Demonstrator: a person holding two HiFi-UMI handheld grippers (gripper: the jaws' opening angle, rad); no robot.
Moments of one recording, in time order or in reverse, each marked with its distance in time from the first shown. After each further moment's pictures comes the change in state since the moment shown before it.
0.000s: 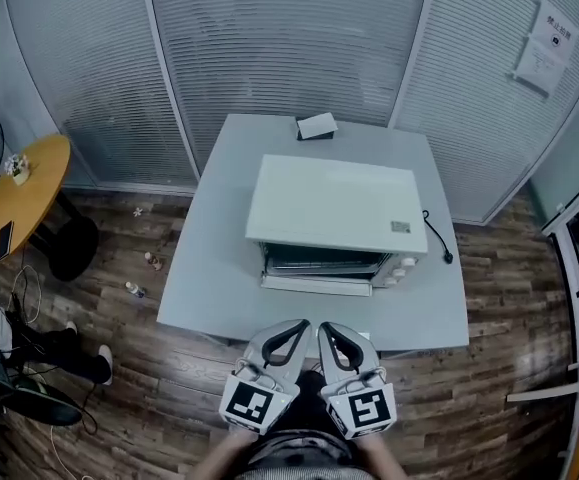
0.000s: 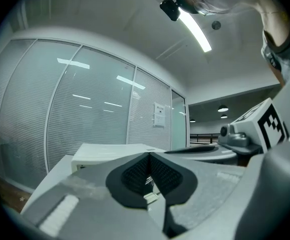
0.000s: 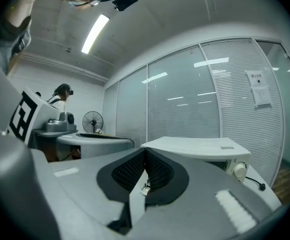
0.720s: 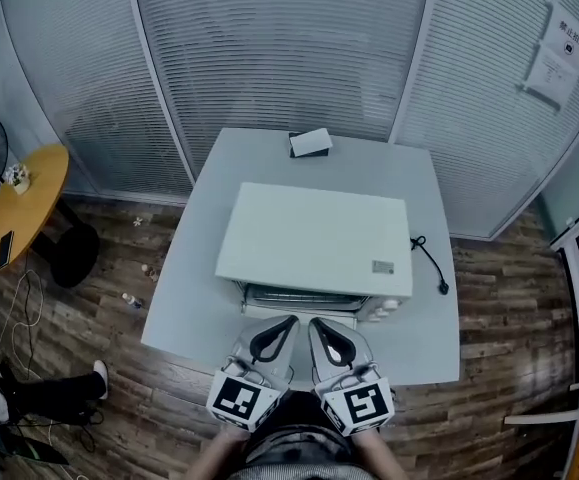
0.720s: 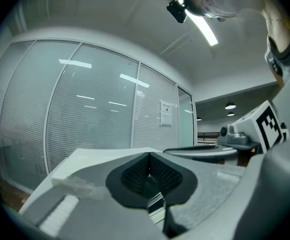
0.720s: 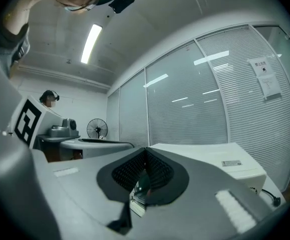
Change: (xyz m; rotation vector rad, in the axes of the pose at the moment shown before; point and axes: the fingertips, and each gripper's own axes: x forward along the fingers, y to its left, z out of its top) left arm 0.103 0.027 0.019 0.061 0.011 0.049; right arm 0.056 -0.093 0.022 0.045 -0.044 0.094
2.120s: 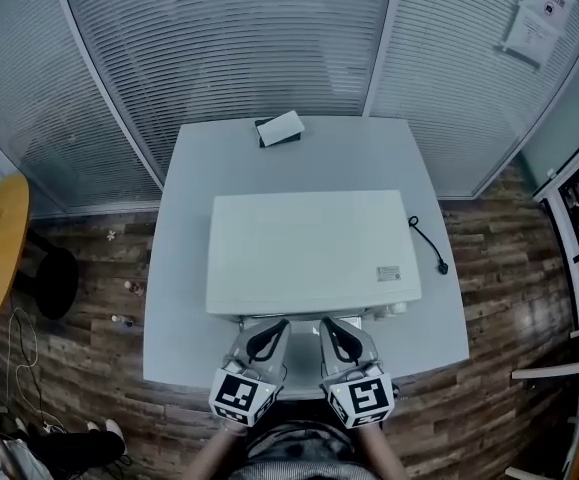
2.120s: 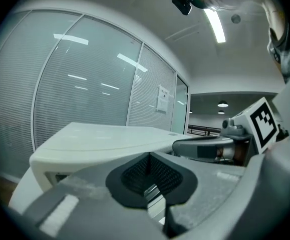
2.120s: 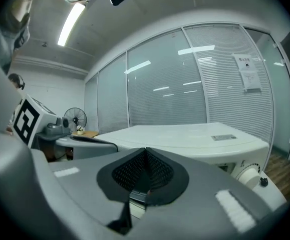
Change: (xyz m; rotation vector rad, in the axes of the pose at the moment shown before) left arm 0.045 0.064 -0.076 -0.066 0.166 -0.151; right arm 0.047 -0.053 -0.066 0.057 0.144 -0.241
